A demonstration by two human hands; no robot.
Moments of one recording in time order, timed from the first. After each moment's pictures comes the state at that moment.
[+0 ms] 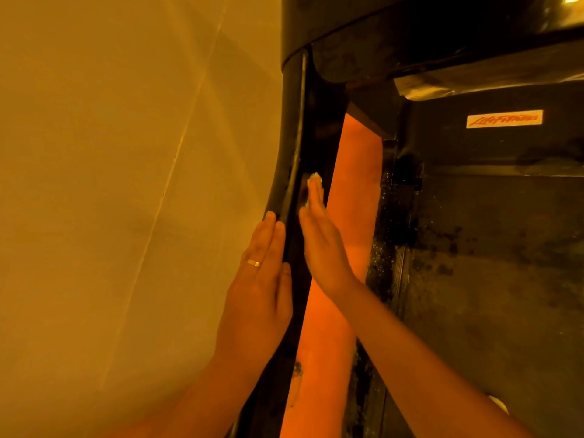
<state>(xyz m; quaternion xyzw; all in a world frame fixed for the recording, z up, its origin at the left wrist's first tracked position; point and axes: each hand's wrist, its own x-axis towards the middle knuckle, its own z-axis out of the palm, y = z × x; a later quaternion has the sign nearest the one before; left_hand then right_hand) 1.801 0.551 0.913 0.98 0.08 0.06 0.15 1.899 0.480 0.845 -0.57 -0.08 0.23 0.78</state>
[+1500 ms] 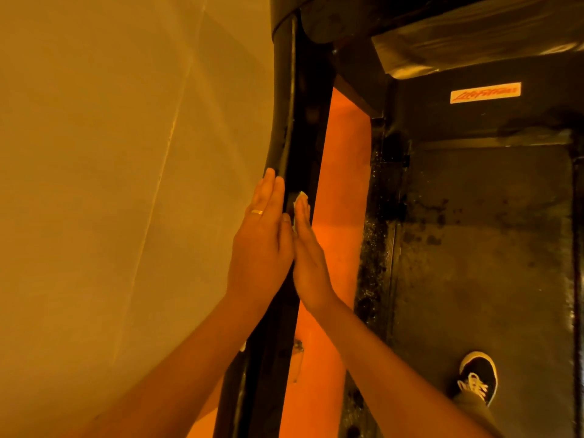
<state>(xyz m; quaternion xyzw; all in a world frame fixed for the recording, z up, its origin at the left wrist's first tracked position) 1.802 0.550 0.914 0.98 0.07 0.07 0.16 1.802 0.482 0.843 -0.47 -0.03 0.25 0.85</state>
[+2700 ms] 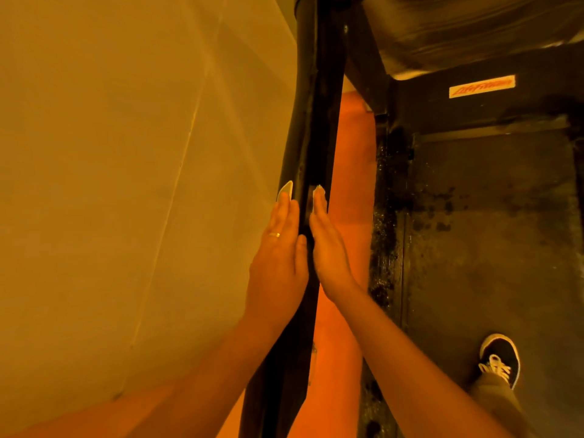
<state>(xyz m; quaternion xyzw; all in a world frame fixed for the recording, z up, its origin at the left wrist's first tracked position) 1.668 0.551 0.911 0.98 0.04 0.06 0.19 1.717 0.480 0.855 -0.53 0.02 0.23 0.82</state>
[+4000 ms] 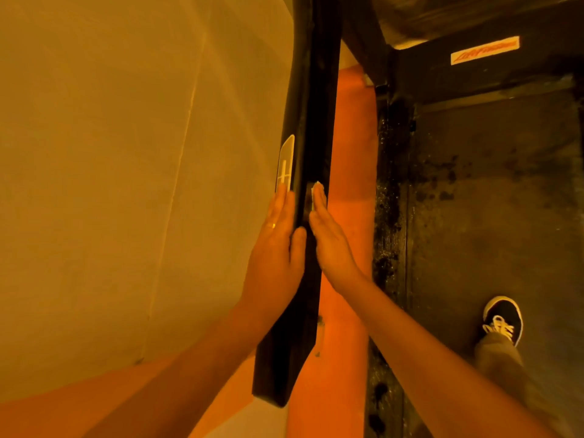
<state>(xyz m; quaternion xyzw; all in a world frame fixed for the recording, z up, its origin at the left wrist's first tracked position) 1.609 0.554 0.922 0.97 0.05 0.00 0.24 1.649 0.470 0.848 -0.51 -0.01 0.26 0.82</state>
